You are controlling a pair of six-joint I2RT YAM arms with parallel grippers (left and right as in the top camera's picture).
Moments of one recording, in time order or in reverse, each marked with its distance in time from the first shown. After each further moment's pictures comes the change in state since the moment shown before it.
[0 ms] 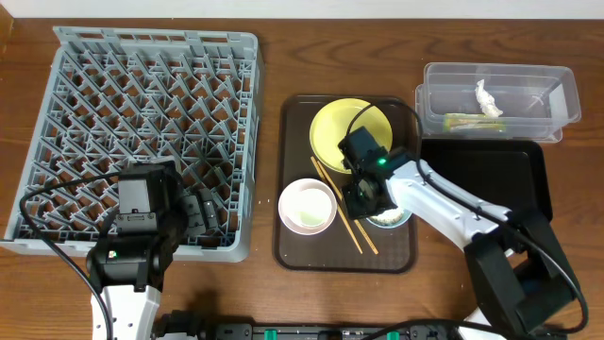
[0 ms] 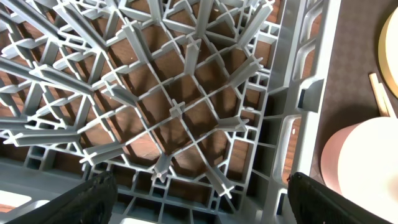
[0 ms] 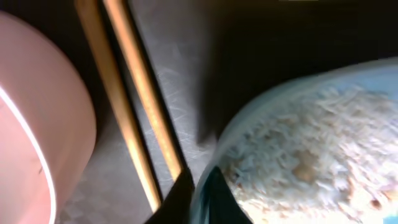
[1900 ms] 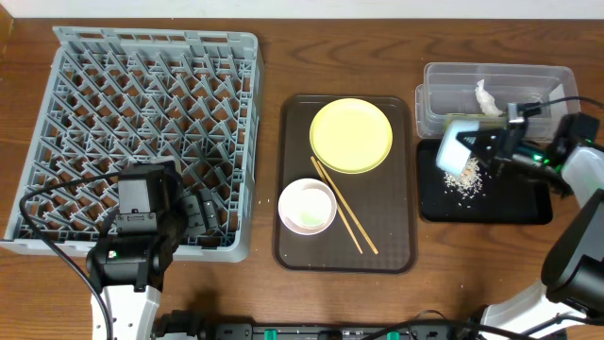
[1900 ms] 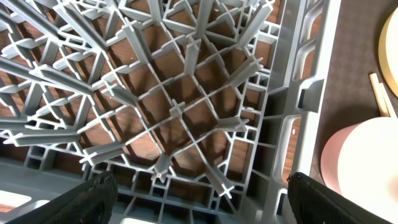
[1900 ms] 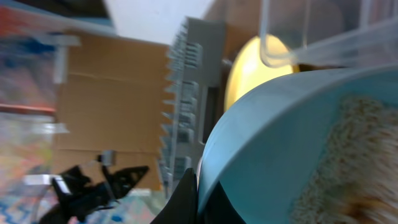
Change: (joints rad) left arm 0.000 0.000 0.000 0.000 0.000 0.000; right arm -1.052 0.060 0.042 0.036 -1.307 -0.402
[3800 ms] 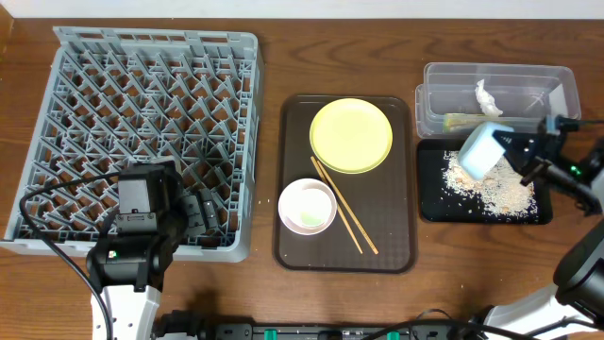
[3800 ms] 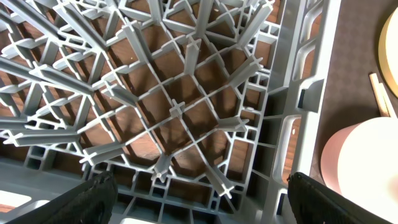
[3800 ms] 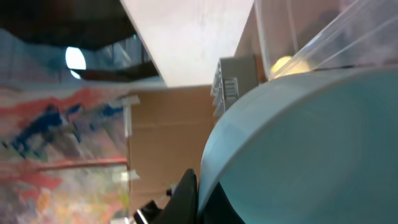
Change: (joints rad) left arm 0.000 0.000 0.000 0.000 0.000 0.000; right arm -0.174 0.000 -0.002 -0.027 -0.127 0.245
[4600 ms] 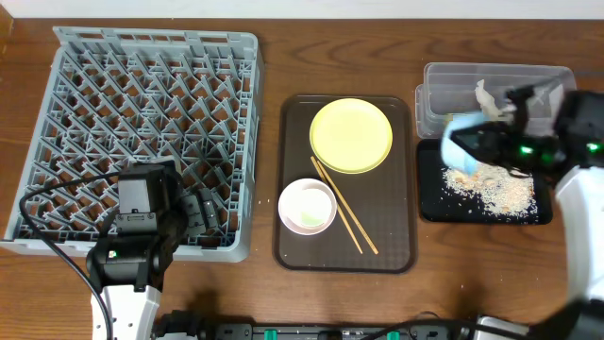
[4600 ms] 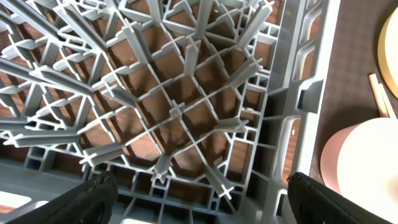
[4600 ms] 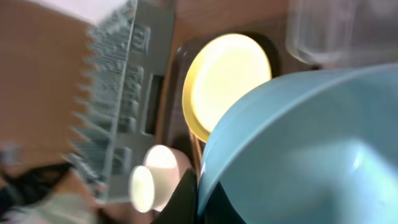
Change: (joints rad) left arm 0.000 0.000 0.000 0.002 0.000 0.000; right arm 0.406 -0.406 0.034 -0.031 0.666 -0.142
